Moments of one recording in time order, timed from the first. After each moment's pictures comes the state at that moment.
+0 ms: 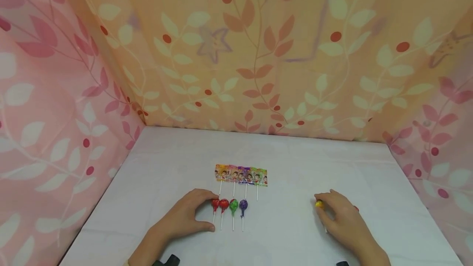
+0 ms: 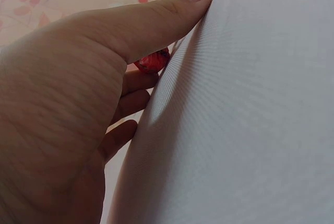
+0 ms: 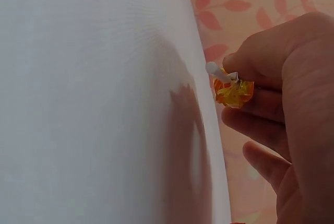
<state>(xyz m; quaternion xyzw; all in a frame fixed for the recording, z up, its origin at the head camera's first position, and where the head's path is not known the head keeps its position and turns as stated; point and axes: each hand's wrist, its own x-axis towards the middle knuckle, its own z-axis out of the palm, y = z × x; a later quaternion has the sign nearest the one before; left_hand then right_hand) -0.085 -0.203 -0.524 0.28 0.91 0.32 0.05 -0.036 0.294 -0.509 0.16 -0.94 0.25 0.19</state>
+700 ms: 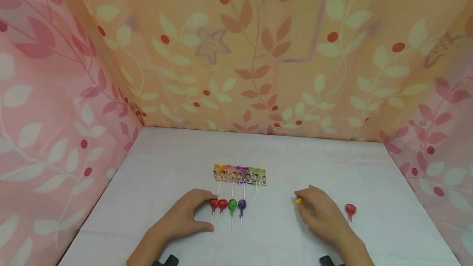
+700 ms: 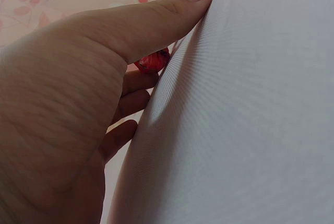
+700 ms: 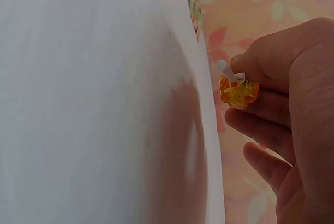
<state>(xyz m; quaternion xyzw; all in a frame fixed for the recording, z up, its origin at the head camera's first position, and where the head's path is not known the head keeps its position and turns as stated) -0.086 -0.204 -0.527 0.28 0.91 0.31 0.05 -0.049 0.254 -0.508 0.22 -0.92 0.24 0.20</state>
